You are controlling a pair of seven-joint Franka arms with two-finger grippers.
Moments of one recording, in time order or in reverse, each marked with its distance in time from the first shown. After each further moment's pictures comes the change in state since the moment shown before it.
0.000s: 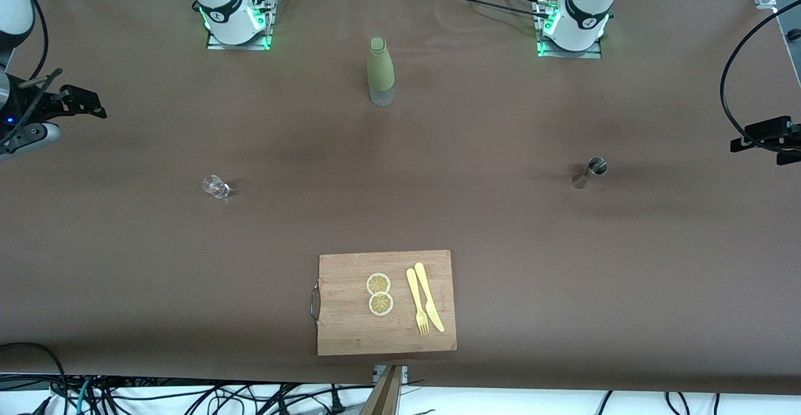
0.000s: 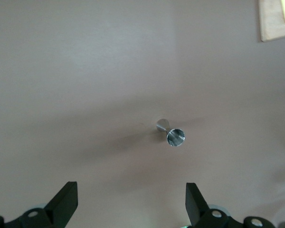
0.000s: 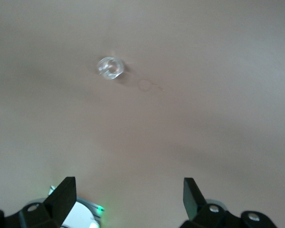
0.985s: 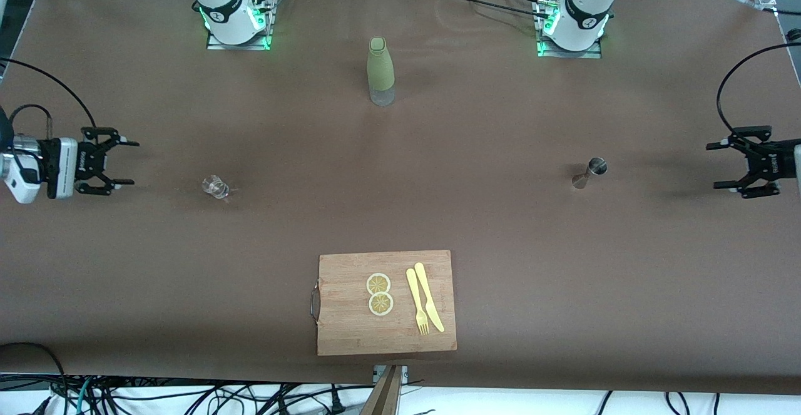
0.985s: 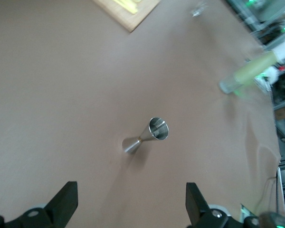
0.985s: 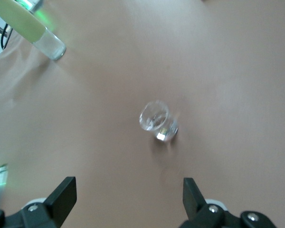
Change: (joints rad) left arm 0.198 0.298 0.141 -0.207 -0.556 -0.059 1.257; right arm -0.240 0.426 -0.005 -0.007 0.611 0.068 -1.269
